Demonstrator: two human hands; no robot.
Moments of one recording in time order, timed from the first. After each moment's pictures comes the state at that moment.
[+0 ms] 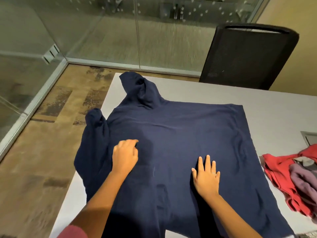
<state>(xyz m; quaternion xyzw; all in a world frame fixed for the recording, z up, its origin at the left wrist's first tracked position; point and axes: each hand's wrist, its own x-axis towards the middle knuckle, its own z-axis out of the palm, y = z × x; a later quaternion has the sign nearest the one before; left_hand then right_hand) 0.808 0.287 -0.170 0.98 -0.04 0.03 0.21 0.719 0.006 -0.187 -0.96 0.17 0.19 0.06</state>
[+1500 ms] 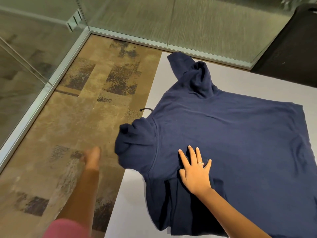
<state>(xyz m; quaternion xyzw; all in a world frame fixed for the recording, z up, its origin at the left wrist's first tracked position) 0.789 0.594 -0.245 0.60 0.59 -0.11 0.53 0.731 0.236 -0.189 -0.98 -0.04 0.19 0.01</state>
